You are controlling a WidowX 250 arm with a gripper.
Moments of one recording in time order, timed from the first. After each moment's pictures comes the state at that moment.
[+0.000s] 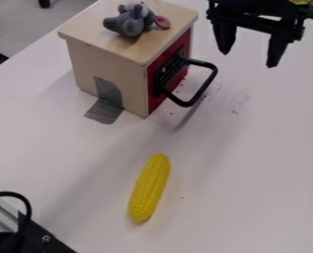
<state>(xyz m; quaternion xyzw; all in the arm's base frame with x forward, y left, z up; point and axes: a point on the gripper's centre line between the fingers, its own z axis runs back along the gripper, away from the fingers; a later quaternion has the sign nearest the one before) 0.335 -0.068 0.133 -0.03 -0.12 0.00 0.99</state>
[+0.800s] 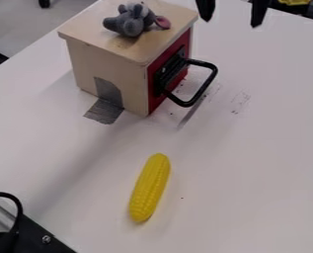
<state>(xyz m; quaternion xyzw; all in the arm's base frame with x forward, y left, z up) 0.353 -0.019 0.173 -0.03 -0.11 0.11 0.99</state>
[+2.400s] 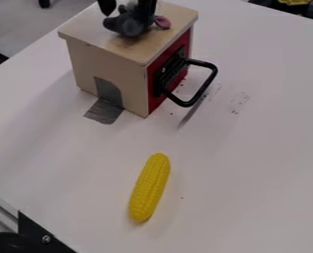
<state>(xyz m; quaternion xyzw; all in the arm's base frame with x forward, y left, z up) 0.334 0.112 0.121 0.01 -0.02 0.09 1.00</state>
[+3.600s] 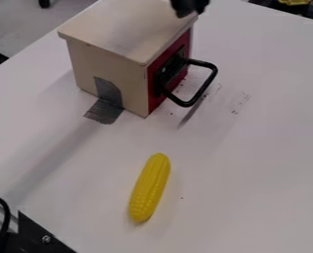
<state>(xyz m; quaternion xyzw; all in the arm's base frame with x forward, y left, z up) 0.389 0.006 0.139 -0.03 -0.06 0.08 0.99</state>
